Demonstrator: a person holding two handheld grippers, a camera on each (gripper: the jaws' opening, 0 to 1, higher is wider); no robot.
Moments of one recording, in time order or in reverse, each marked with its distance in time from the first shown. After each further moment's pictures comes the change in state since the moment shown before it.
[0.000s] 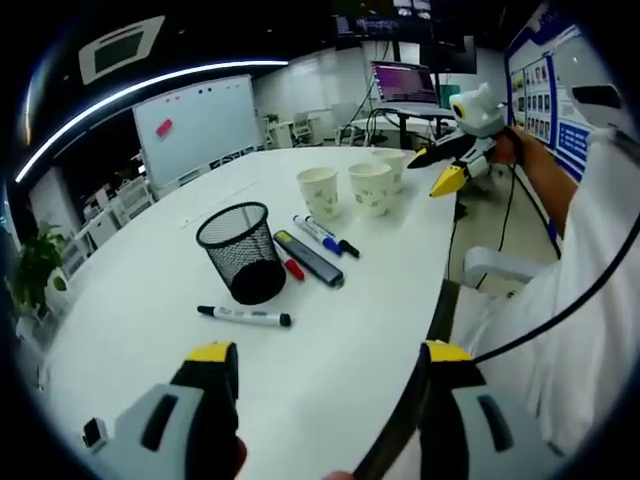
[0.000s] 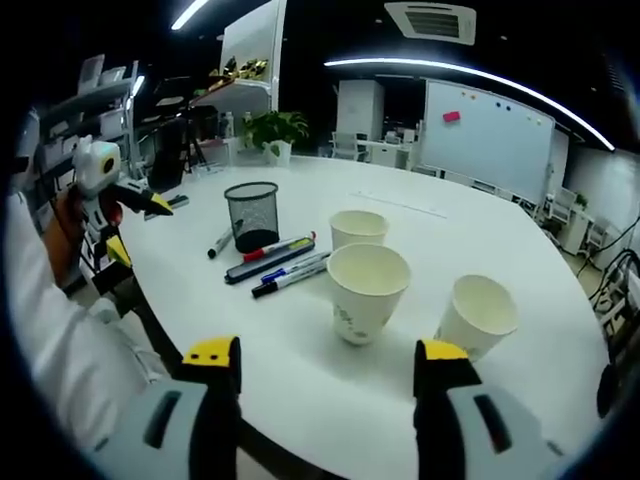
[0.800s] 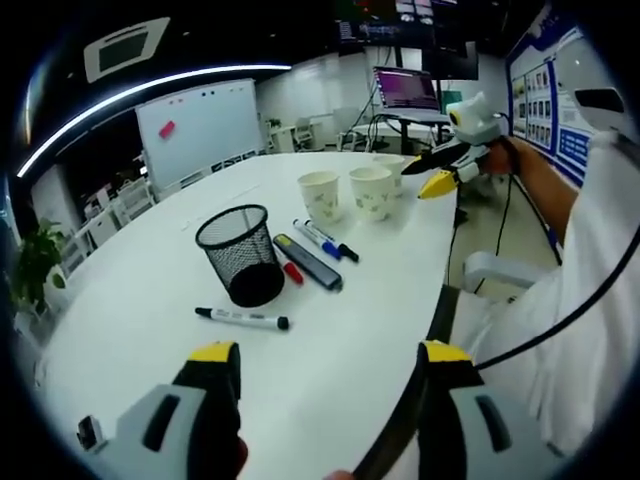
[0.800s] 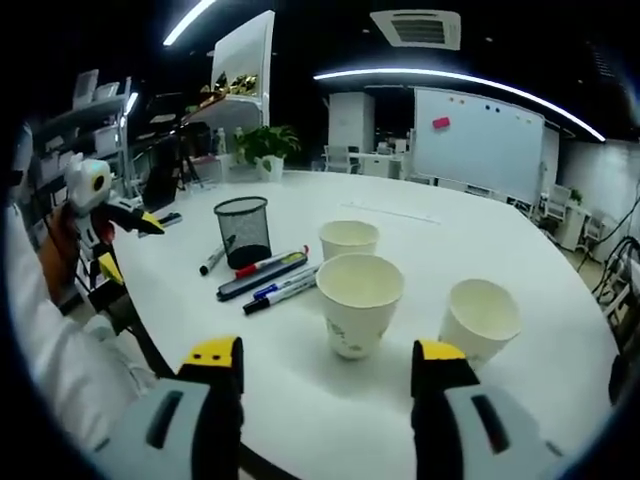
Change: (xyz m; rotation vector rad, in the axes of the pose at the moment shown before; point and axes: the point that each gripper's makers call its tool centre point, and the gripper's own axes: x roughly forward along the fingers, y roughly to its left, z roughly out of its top) left arm 0.000 -0.002 0.000 -0.006 -0.019 0.001; right arm 0.011 -0.005 0.006 0.046 -0.071 -0.012
